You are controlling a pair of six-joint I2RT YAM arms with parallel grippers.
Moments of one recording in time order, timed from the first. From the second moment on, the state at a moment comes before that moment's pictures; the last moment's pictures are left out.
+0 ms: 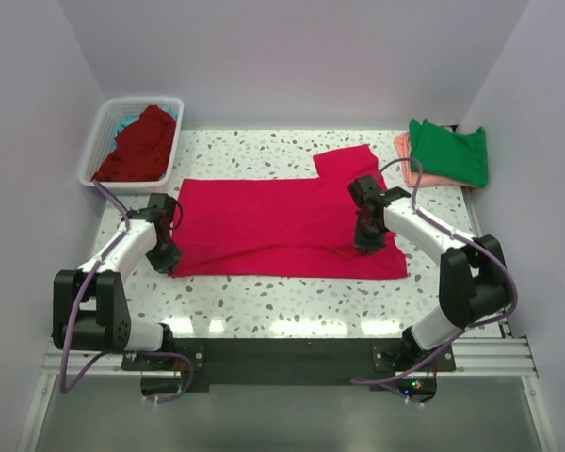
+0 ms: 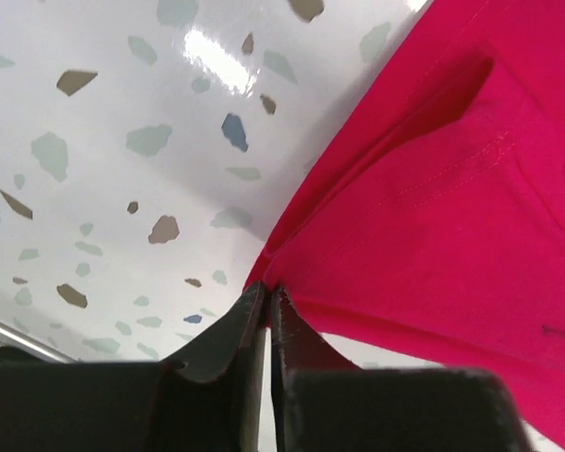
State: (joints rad) left arm -0.03 1.38 0.82 -0.85 -0.27 -0.68; right arm 0.40 1.57 1.09 -0.88 0.19 0.61
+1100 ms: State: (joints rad) left arm -0.03 1.49 0.97 -0.73 -0.19 -0.69; right arm 0.48 1.62 1.12 -0.87 0.18 0.59
